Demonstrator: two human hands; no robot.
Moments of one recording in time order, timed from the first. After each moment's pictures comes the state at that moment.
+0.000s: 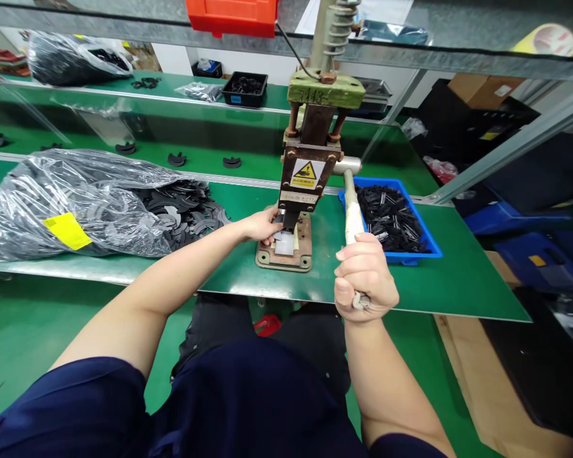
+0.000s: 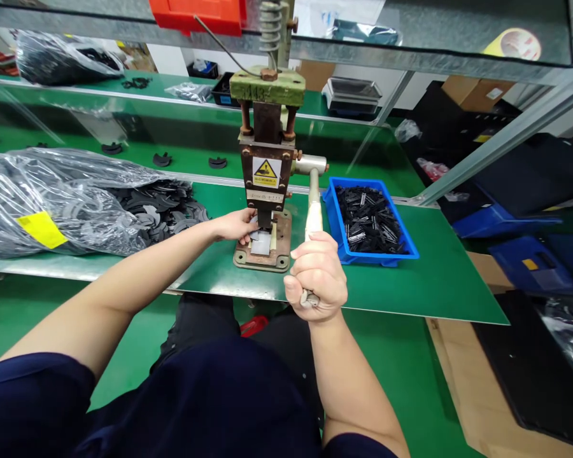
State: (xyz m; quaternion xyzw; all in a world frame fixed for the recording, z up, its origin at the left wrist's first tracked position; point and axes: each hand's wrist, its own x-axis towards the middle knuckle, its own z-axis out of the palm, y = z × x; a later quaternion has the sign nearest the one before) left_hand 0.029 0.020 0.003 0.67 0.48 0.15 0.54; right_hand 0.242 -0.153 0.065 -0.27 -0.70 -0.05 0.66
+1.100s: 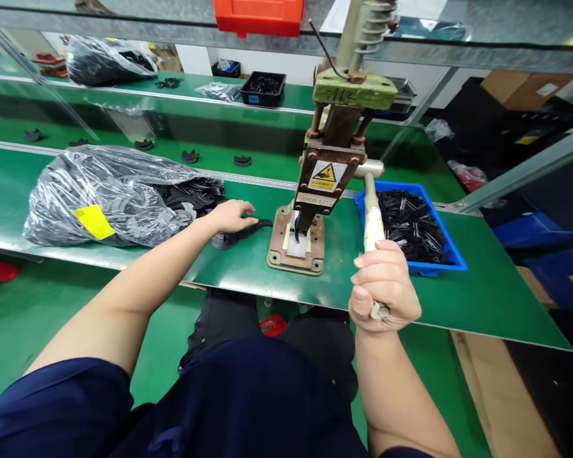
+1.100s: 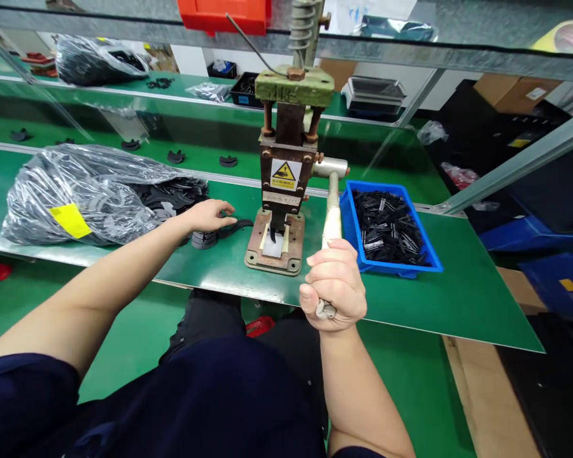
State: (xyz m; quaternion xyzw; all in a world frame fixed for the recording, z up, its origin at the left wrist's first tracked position) left_hand -0.090 0.048 0.009 0.82 0.54 0.05 0.18; right_hand 0.242 -0.148 0.062 -0.27 -0.69 -0.06 0.67
